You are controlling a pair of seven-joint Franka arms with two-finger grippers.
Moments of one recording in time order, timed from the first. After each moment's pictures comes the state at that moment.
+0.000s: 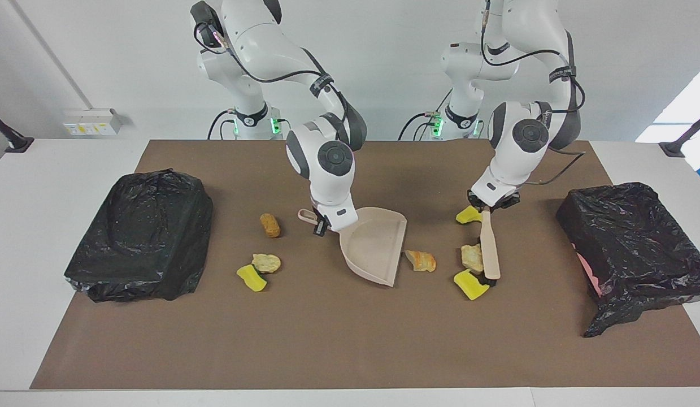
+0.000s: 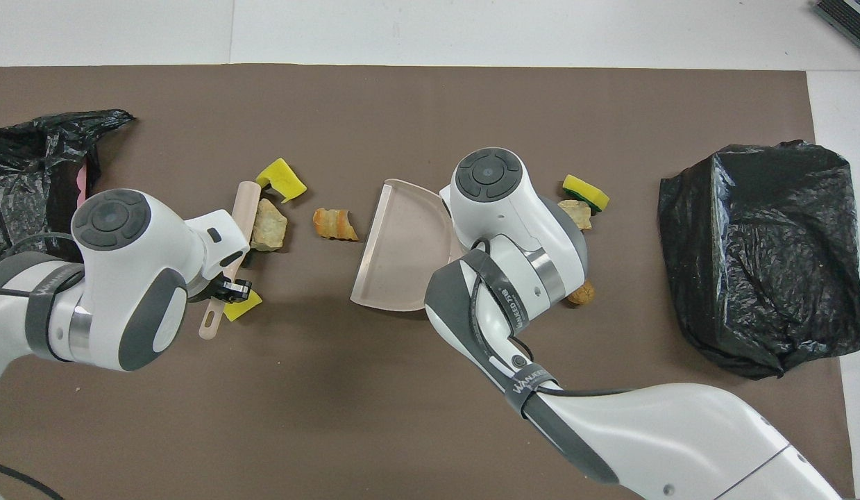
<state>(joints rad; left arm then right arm) -0.31 0.07 0.03 -2.14 0.04 2.07 -0.04 0.38 0.48 0.13 -1.60 -0.10 1.84 -0.71</state>
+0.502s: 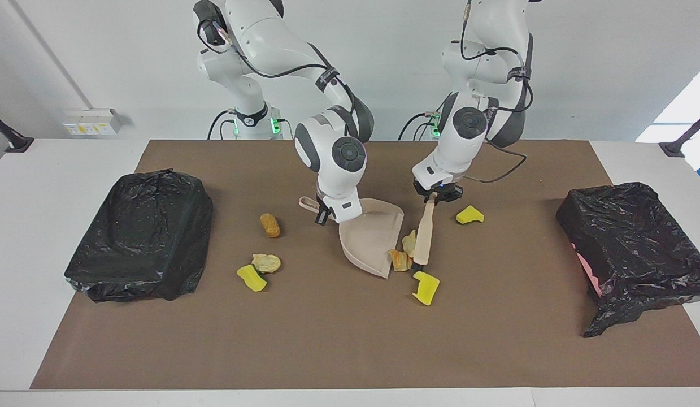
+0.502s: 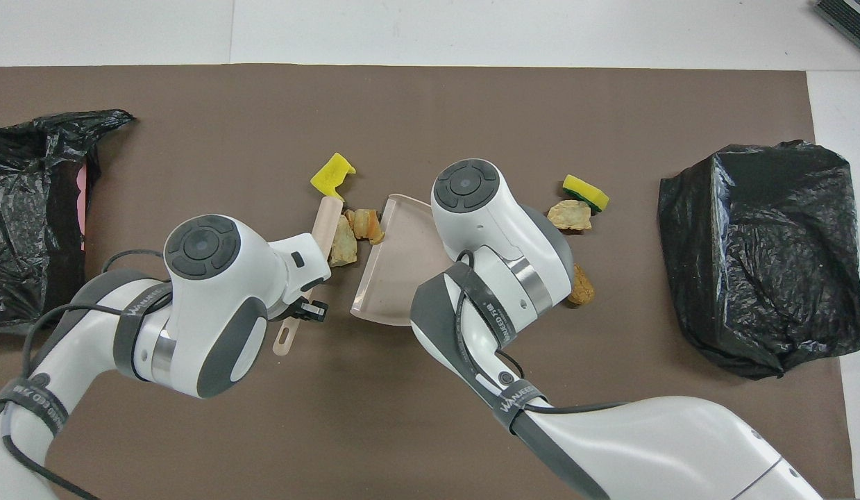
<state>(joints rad) -0.51 0.07 0.03 -2.14 -0.08 2.11 -0.04 0.42 0.46 0.13 -1.60 -0.11 1.75 -0.64</state>
